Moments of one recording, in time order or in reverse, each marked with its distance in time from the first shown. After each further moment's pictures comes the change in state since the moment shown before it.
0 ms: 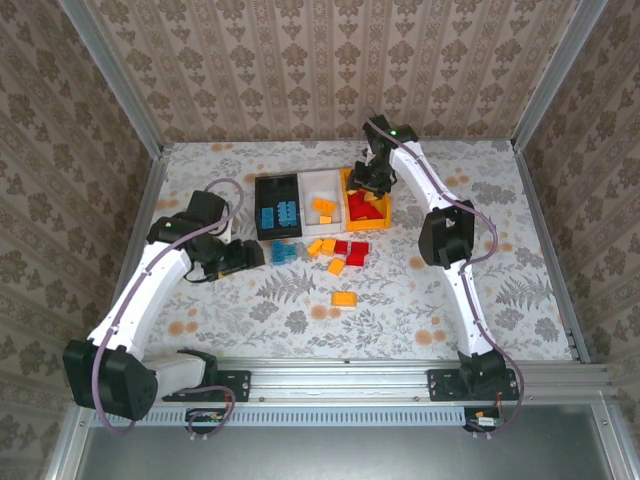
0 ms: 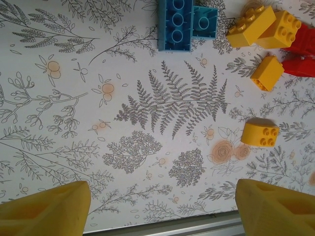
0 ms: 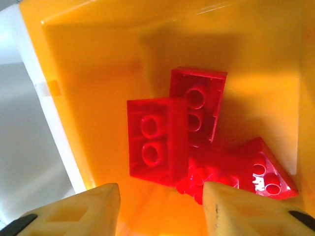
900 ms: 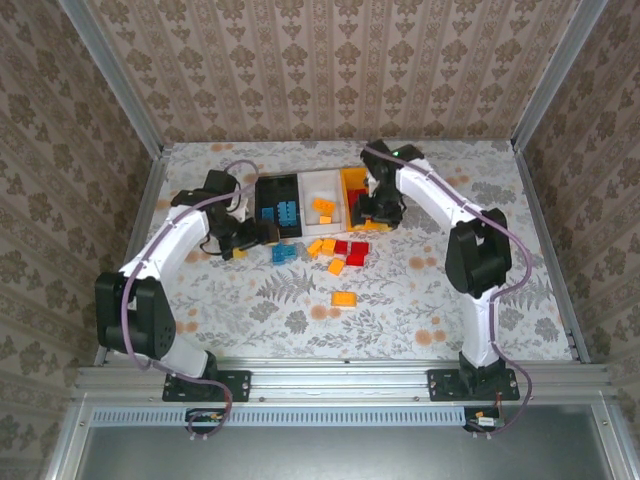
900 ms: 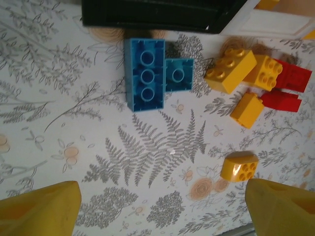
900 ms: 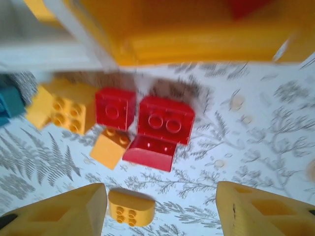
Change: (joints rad) left arm 0.046 0.338 0.134 0.148 0.140 0.056; right arm 0.124 -0.506 -0.750 0.084 0.084 -0.069
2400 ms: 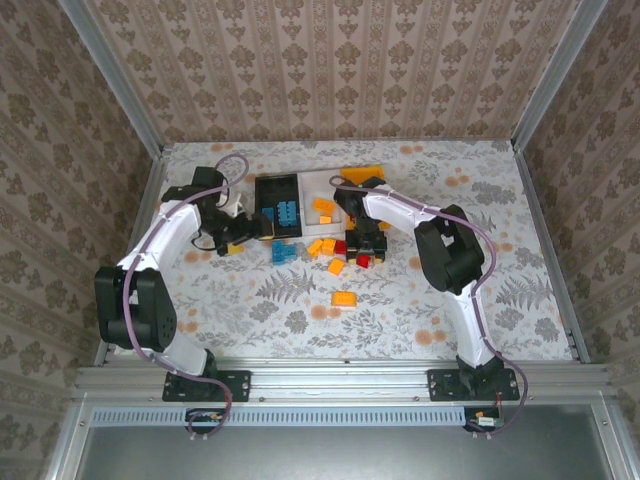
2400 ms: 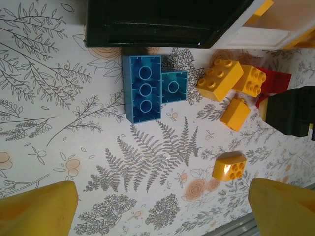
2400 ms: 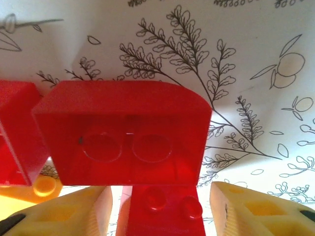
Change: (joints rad) left arm 0.083 0.023 0.018 -0.007 0.091 0.079; right arm 0.116 0.147 -0.097 0.033 0.152 0.172
